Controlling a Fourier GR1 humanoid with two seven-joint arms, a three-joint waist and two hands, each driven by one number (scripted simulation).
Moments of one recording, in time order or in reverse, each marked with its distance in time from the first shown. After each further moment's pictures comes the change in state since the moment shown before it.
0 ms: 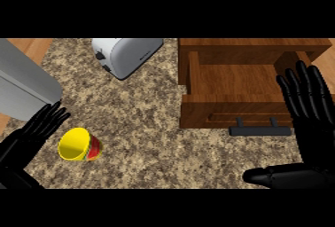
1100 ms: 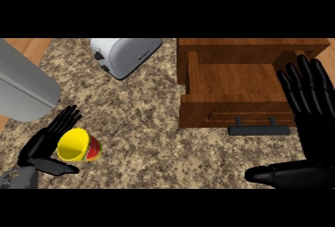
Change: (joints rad) left arm -0.160 0.066 -0.111 0.534 -0.314 0.214 -0.415; right arm -0.042 -0.008 -0.011 -0.013 -0.018 0.001 0.058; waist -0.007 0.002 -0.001
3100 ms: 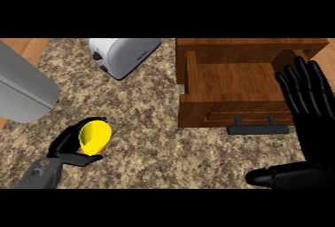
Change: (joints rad) left arm -0.178 -0.030 -0.180 0.371 0.054 -0.019 -0.150; right arm 0.007 -0.002 -0.001 0.005 -0.017 0.023 -0.007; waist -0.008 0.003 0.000
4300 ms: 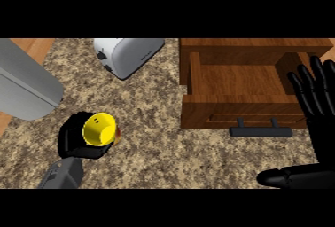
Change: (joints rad) left arm 0.076 -0.181 0.172 -0.242 0.234 0.402 -0.156; right arm 0.009 -0.024 -0.048 -0.026 -0.029 0.001 0.029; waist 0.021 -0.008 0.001
